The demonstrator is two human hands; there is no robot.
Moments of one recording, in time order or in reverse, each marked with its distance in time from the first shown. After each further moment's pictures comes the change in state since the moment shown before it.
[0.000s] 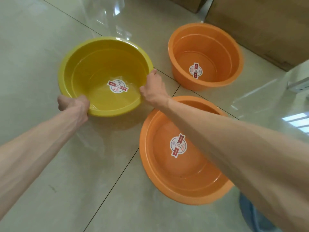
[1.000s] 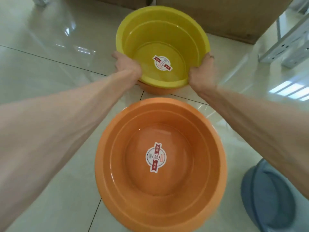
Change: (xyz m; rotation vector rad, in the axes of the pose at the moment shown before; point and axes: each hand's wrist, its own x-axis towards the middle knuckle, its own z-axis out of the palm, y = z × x) left_hand -0.160 0.065 0.244 0.424 -0.461 0.557; right_hand 0.051 0.223 -0.114 0.257 0.664 0.418
